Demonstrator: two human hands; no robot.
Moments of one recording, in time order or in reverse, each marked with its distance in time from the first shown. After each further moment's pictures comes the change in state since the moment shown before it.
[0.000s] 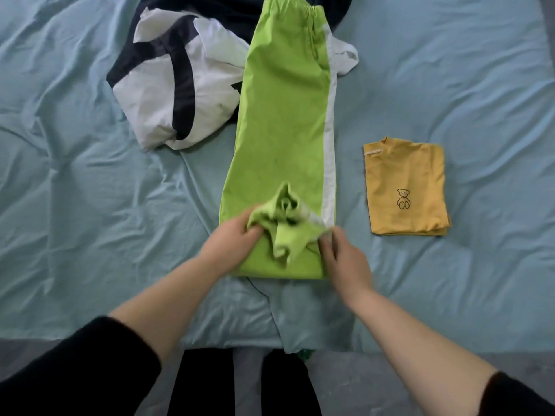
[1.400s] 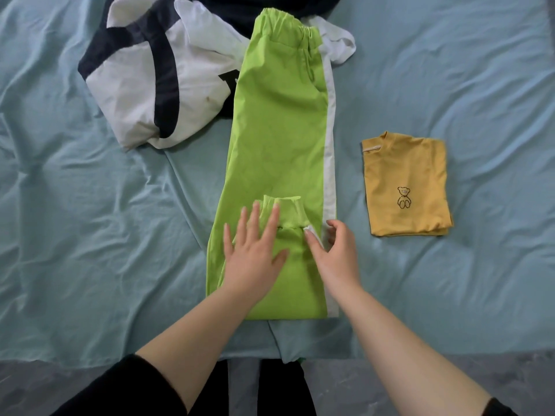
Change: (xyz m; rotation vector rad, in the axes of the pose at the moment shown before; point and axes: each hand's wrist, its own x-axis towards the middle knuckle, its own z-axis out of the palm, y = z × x) left_hand -0.008 0.011 0.060 0.443 0.128 0.135; right_hand 0.025 0.002 0.028 0.311 0.127 0.215
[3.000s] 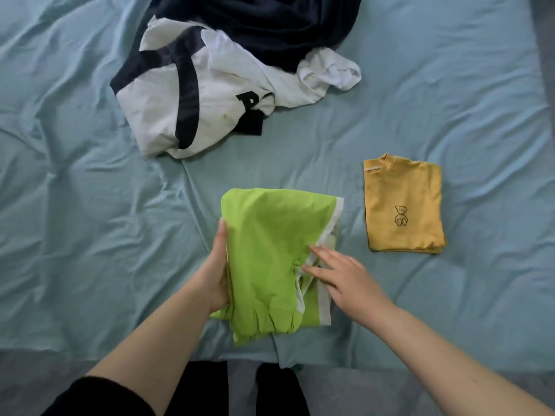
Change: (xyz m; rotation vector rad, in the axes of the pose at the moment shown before) left_hand -0.013 -0.037 -0.057 -1.643 -0.514 -0.871; right_hand -0.014 -0.007 -0.065 -0.686 -0.557 -0.662
